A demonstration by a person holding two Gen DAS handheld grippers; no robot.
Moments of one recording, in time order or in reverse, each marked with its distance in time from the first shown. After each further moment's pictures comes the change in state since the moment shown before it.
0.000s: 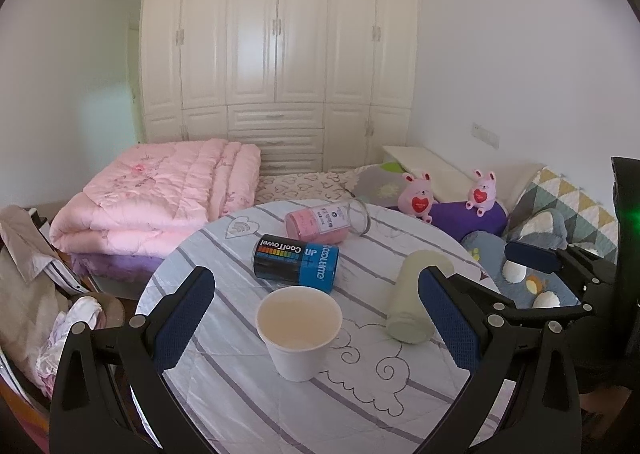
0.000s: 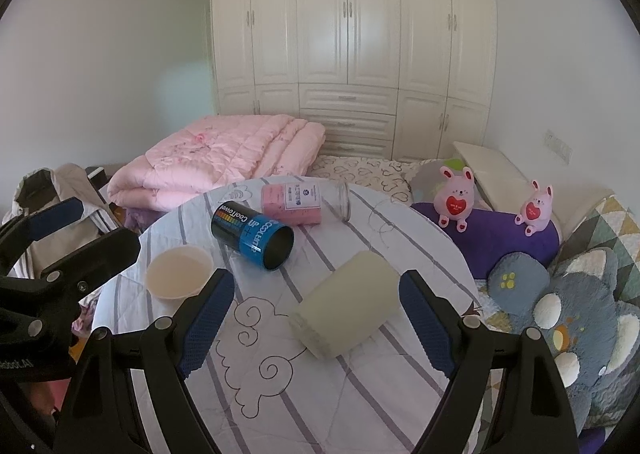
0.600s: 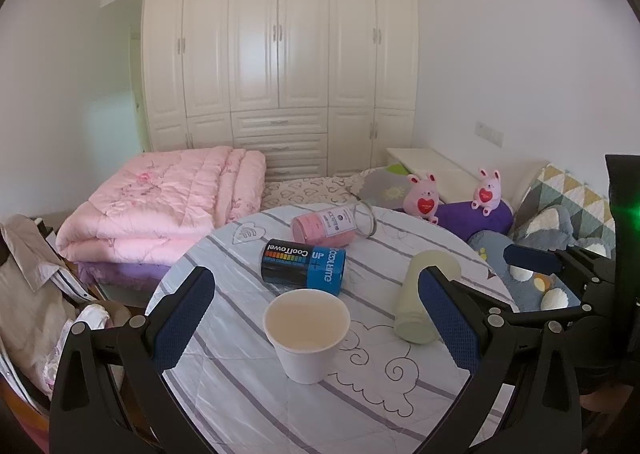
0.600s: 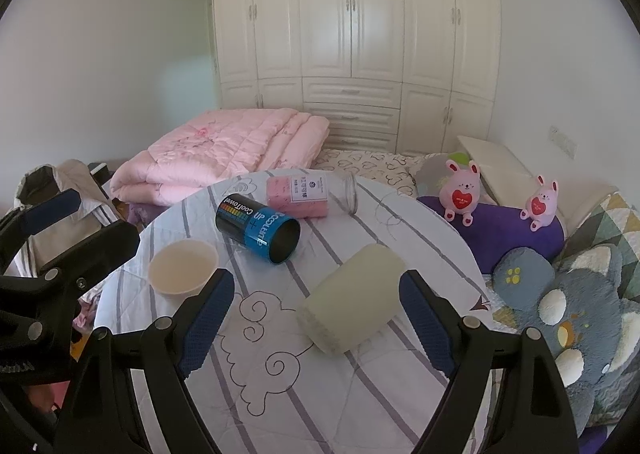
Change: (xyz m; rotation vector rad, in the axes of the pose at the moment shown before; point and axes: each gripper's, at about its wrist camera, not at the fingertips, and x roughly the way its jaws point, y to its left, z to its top) left arm 0.000 0.000 -0.002 0.025 -0.018 0.021; right arm 0.005 0.005 -0.003 0.000 0.020 0.013
